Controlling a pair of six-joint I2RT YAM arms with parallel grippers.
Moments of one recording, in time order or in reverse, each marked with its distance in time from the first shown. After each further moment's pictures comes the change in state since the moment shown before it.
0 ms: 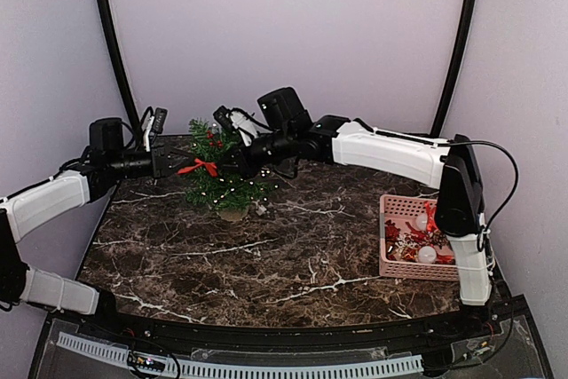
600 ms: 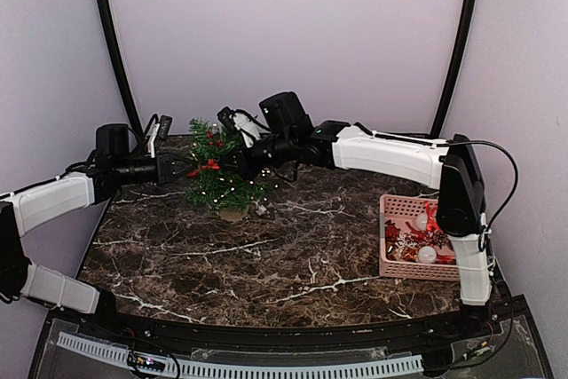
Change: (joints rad) left arm -0.008 0.042 -0.028 0.011 -0.035 0.028; right arm -0.006 -0.009 -0.061 0.077 0.053 0.043
